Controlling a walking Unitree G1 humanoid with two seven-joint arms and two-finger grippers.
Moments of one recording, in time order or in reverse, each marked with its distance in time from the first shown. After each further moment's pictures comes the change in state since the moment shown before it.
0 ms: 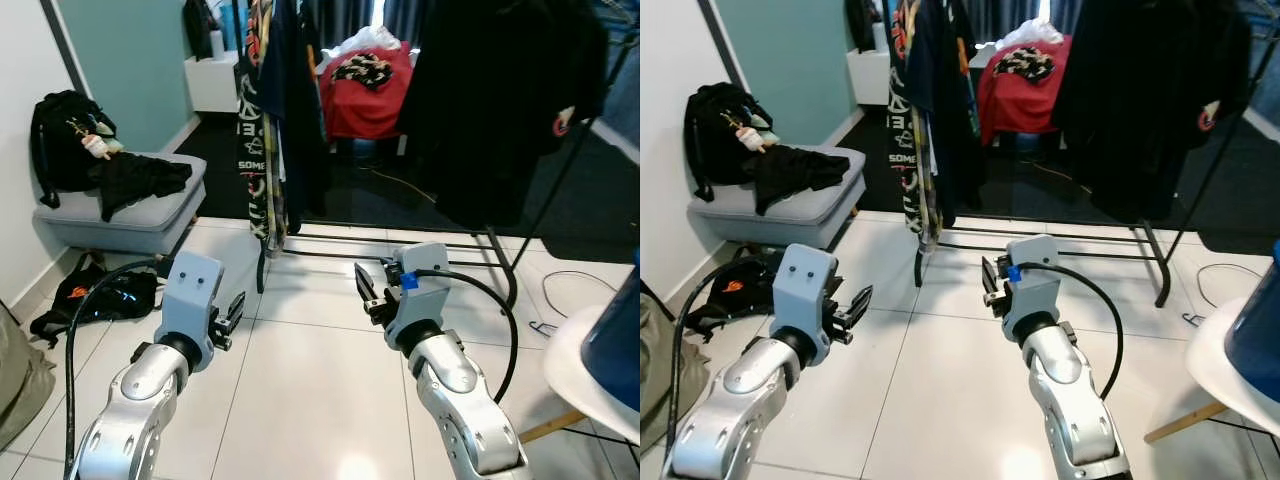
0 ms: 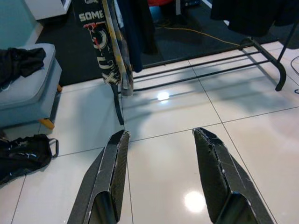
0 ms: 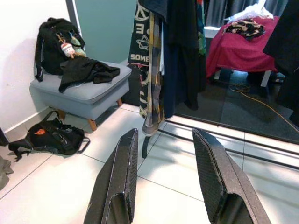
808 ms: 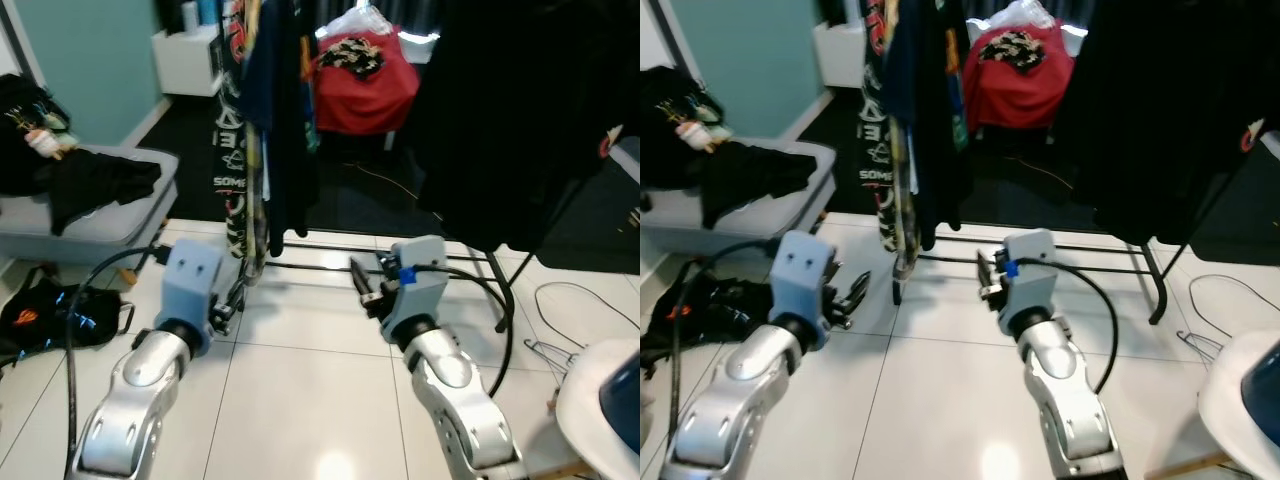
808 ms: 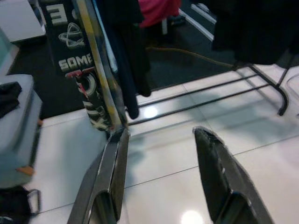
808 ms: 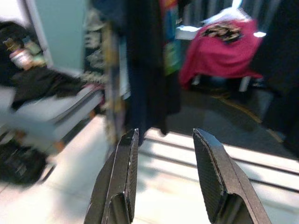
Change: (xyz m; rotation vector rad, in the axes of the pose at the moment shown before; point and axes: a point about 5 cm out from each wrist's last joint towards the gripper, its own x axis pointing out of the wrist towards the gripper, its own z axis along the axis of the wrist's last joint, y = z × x) left arm 0.006 -0.004 0.014 0.011 -0.066 -0.013; right arm 0.001 -0.004 0.003 0.001 -0.021 -0.022
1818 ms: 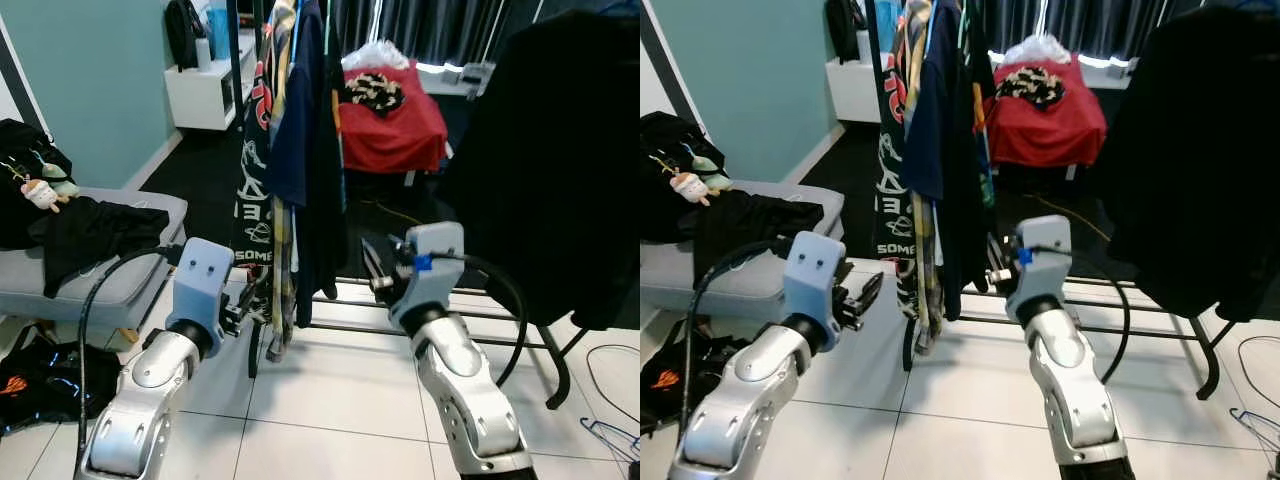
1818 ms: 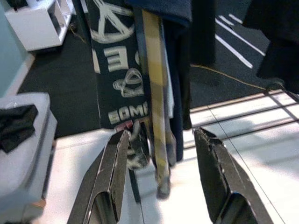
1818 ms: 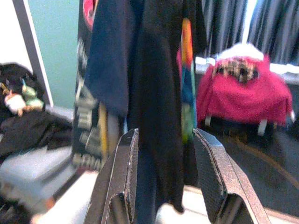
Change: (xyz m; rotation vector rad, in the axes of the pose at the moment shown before) left arm 0.001 -0.002 0.001 -0.019 -0.009 0.003; right arm 0.015 -0.006 0.043 -0.005 -0.164 0.000
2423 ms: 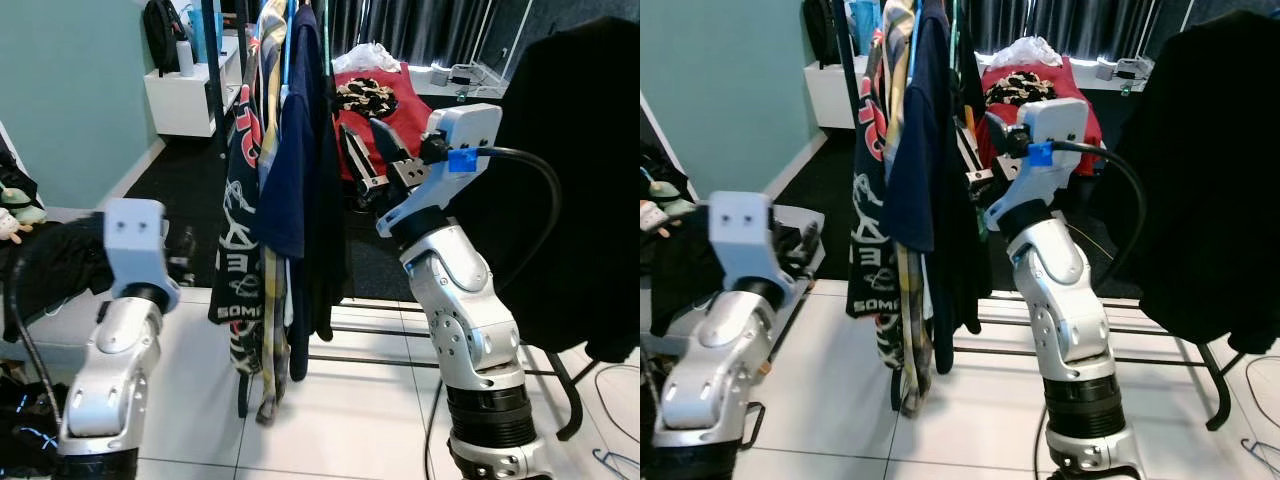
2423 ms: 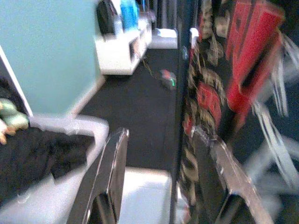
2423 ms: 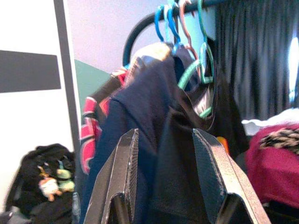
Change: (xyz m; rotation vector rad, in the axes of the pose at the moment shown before) left arm 0.006 0.063 0.030 -0.084 -0.153 0.404; right arm 0.041 0.023 0.071 0.189 -0.250 0.207
